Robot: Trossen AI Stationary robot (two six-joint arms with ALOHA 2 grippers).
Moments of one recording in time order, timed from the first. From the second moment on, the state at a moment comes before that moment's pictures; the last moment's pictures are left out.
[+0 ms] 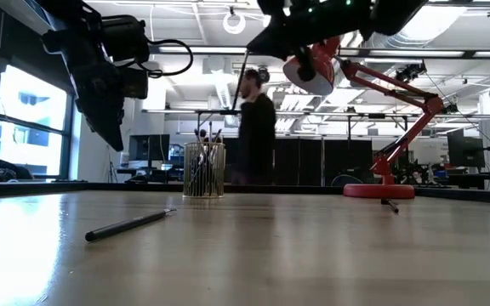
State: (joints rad) left arm 0.41 1.12 0.69 -0.65 0.22 -0.06; right arm -0.13 1.54 0.93 0.62 0.44 0.47
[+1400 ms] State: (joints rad) left arm 0.41 1.12 0.69 -0.66 0.23 -0.08; right arm -0.26 1.95 1.19 0.40 0.23 0.33
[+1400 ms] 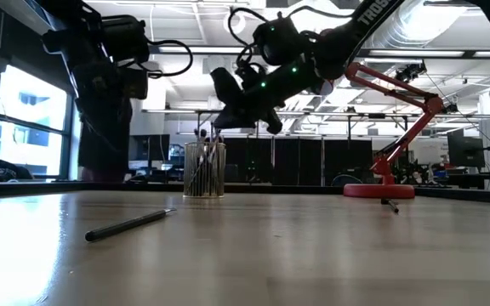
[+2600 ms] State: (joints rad) left arm 0.41 1.12 0.69 -0.51 0.25 -0.29; right arm 0.11 1.53 1.13 -0.65 0.39 0.92
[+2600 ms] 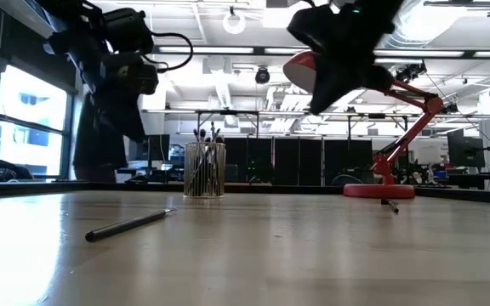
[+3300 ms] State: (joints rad) left arm -0.20 1.21 0.74 -0.33 -0.22 -1.15; right arm 0.26 1.01 0.52 -0.35 0.23 0.99
